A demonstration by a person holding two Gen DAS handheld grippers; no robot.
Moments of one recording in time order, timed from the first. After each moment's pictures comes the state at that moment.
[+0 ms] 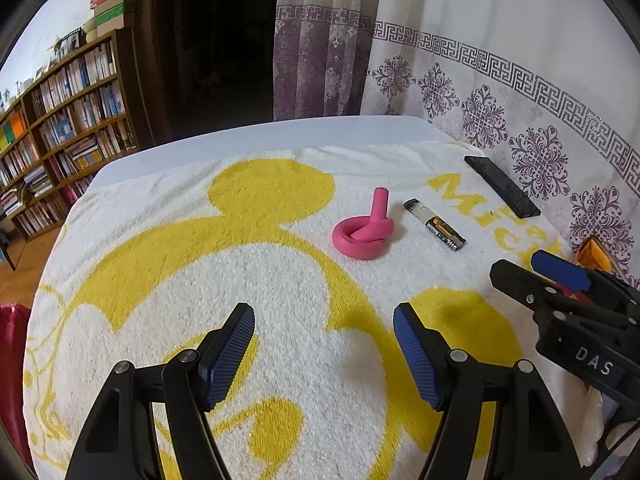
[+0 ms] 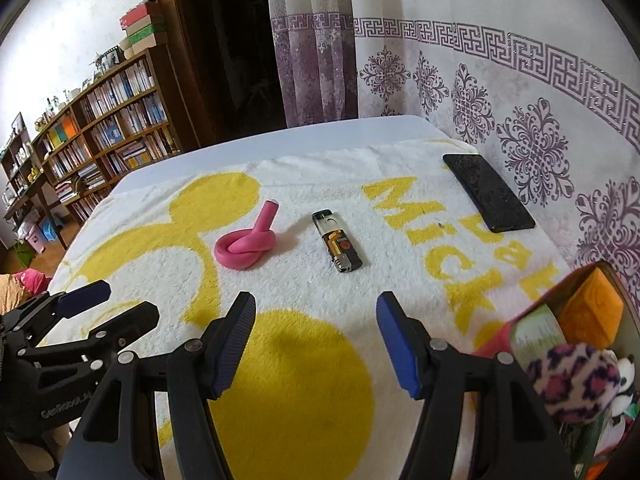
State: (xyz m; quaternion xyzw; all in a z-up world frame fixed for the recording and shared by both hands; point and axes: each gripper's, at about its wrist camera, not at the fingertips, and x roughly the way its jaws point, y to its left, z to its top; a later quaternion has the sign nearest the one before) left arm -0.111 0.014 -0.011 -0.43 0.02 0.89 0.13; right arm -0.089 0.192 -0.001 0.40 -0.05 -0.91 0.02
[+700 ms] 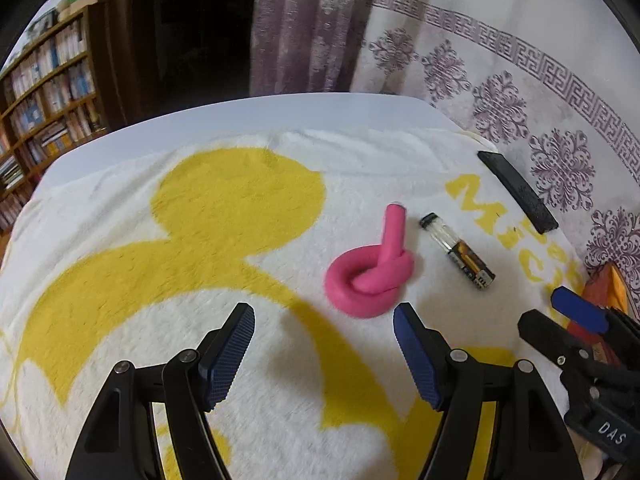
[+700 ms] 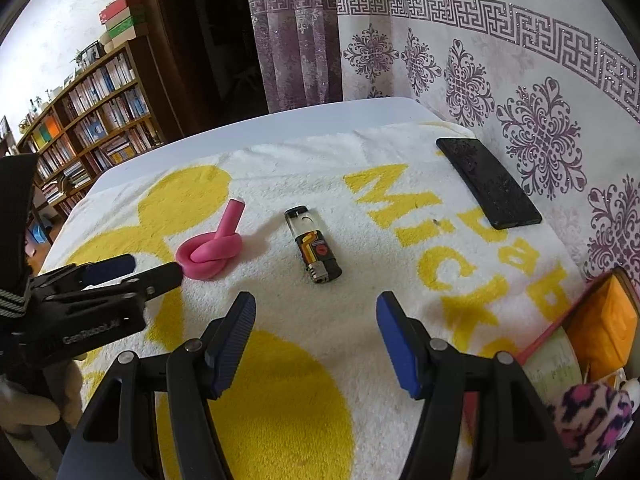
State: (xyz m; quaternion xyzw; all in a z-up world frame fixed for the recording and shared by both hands) left arm -0.196 0.037 -0.047 -0.47 0.00 0.86 0.18; right arm -0.121 0.208 -0.018 0.43 -0.06 -0.90 0.00
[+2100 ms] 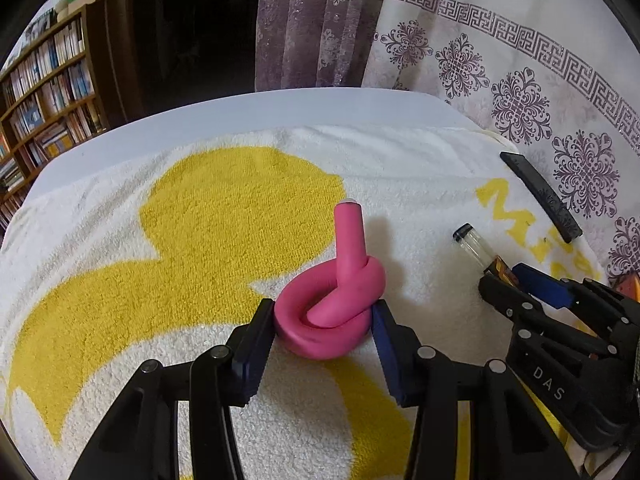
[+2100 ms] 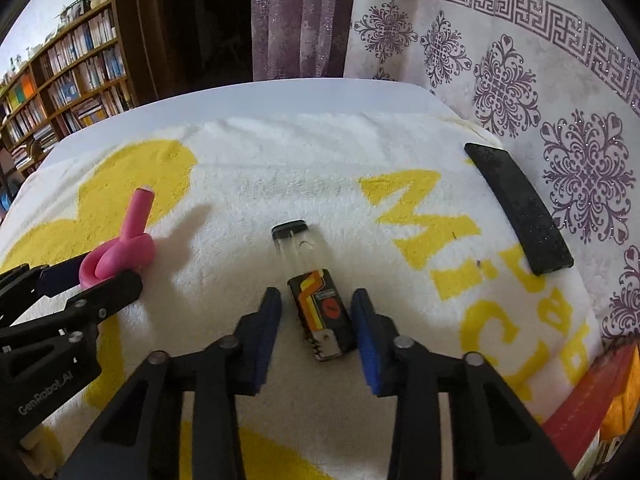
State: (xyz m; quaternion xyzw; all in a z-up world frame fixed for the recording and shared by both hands) left arm -0.225 0.034 -0.065 -0.47 0.01 0.87 0.16; right arm -0.194 0.182 -0.056 0.47 0.02 -0.88 -0.04
